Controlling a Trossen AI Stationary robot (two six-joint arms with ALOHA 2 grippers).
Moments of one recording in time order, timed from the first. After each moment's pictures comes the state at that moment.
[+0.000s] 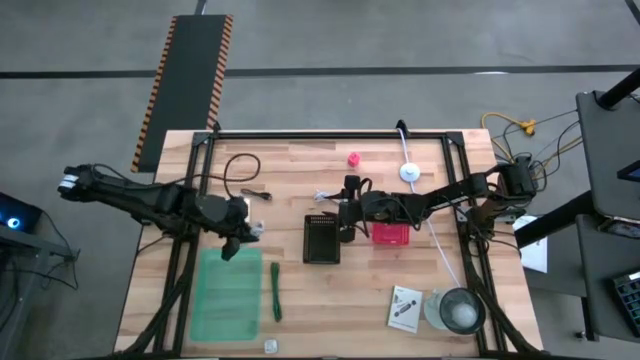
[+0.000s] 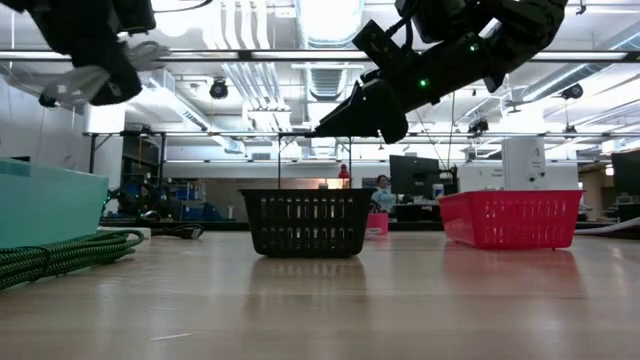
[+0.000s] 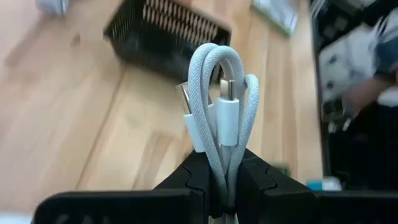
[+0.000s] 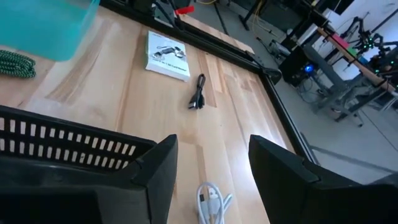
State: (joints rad) left arm -0.23 0.77 0.67 -0.60 0.01 -0.60; right arm 0.02 1.67 0.80 0.52 0.30 -0.38
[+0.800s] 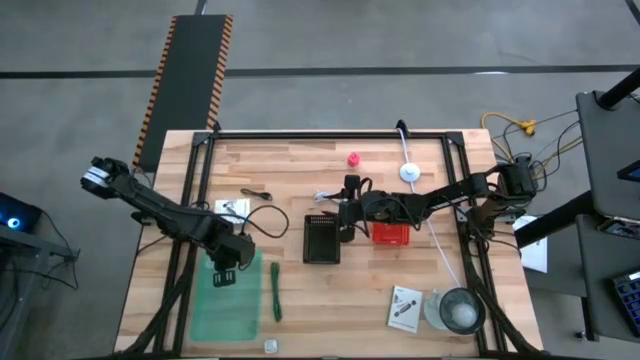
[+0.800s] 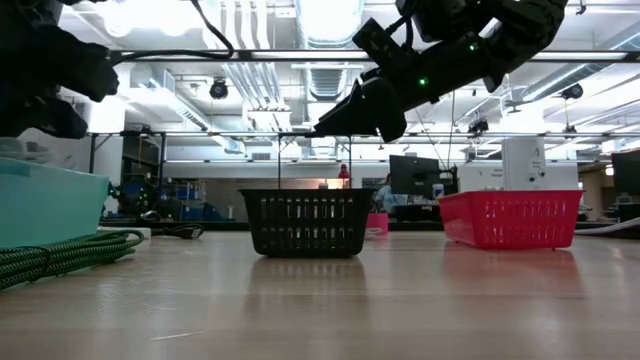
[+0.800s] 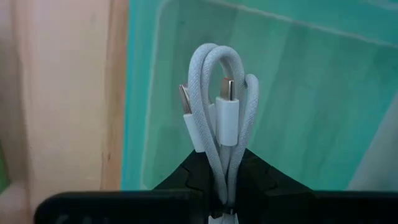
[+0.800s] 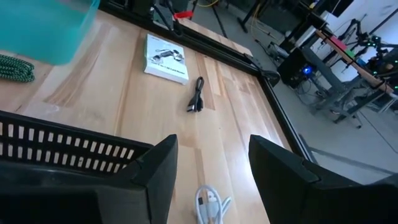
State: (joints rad) left arm -0.43 1.21 0.78 -0.98 0.18 -0.65; right arm 0.02 1.67 0.80 0.53 0.30 -0.38
